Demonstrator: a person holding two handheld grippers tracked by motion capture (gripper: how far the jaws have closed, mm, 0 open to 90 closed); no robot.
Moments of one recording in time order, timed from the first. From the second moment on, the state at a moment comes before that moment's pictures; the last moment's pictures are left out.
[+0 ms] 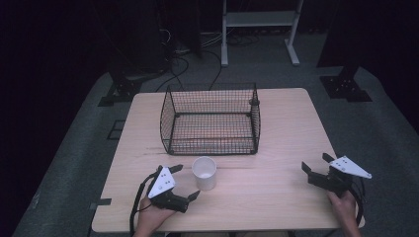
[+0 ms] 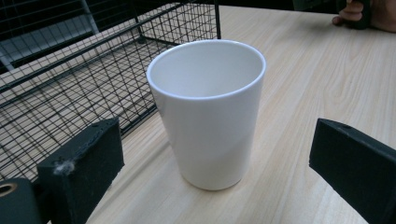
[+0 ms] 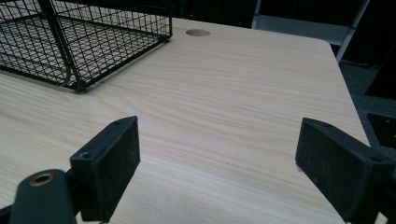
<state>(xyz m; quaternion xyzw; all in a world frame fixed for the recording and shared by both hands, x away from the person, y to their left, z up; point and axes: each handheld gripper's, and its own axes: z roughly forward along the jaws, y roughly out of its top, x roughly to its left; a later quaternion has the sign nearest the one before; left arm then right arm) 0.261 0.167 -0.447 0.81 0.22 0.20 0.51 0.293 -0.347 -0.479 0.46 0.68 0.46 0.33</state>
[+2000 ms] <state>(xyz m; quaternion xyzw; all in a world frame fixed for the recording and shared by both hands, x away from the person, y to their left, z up) 0.311 0.121 -0.445 0.87 0.21 0.13 0.43 0.293 -0.346 -0.479 0.46 0.69 0.45 0.34</state>
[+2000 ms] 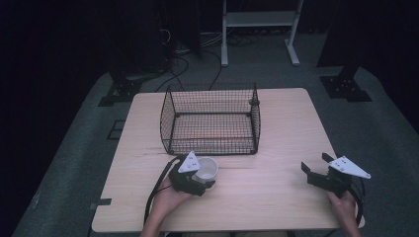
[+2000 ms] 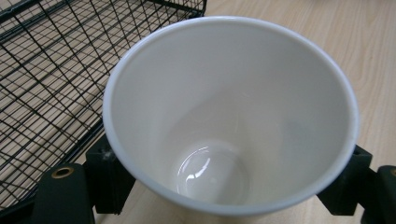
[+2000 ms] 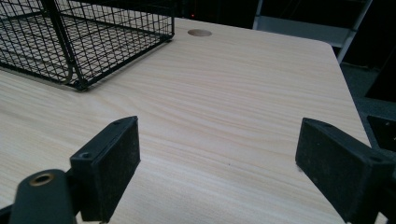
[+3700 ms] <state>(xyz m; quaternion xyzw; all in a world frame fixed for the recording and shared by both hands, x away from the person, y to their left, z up) 0.339 0.126 -0.359 0.87 0.16 0.11 0.46 0.293 -0.347 -0.479 0.46 0.68 0.45 0.33</state>
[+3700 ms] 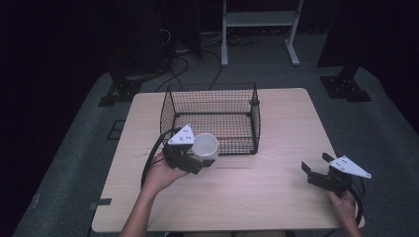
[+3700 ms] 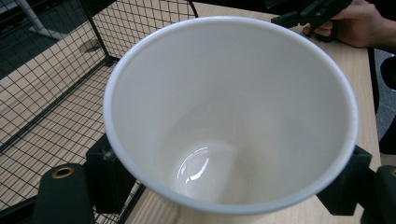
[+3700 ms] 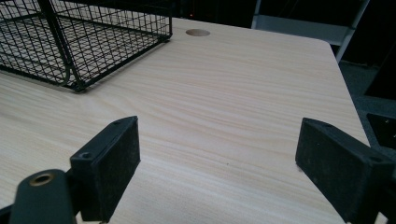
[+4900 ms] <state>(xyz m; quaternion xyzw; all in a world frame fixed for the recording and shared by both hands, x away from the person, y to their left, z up) 0.380 0.128 -0.314 0.87 0.15 0.12 0.45 0.293 -0.347 -0.479 0.47 0.68 0.45 0.33</state>
